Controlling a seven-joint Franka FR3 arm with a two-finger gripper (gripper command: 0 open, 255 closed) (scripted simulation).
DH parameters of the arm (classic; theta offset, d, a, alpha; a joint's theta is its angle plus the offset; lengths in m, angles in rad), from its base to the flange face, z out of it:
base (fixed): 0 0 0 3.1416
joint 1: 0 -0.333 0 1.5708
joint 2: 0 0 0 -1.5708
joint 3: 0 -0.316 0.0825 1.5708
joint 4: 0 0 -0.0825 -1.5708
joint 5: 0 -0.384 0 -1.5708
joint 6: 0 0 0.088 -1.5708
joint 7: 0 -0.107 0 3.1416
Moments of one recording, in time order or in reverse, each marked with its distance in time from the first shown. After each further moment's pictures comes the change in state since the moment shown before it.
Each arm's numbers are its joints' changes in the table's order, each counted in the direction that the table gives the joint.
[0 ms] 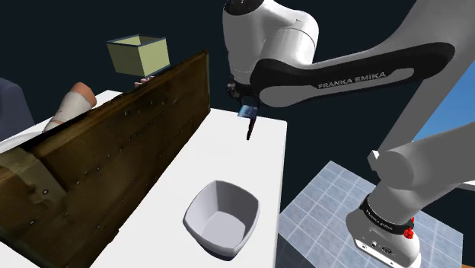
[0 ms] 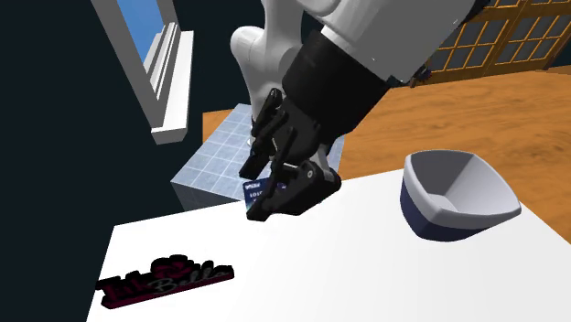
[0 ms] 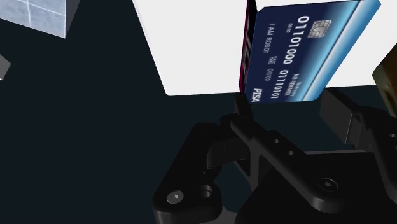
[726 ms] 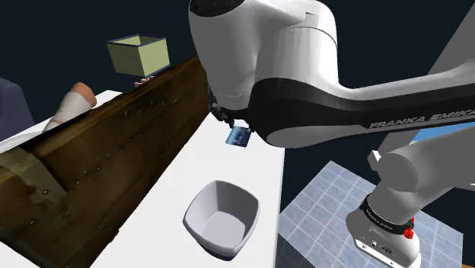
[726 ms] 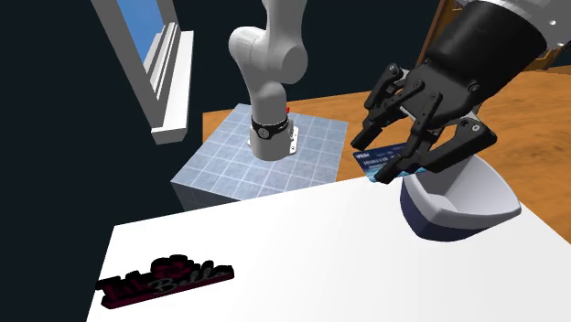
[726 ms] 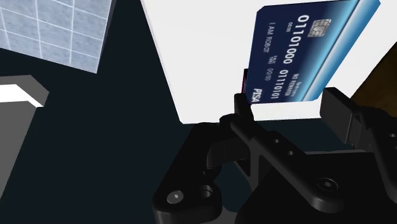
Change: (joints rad) arm -0.071 -0.053 -0.175 -0.132 -0.099 -0.212 -0.165
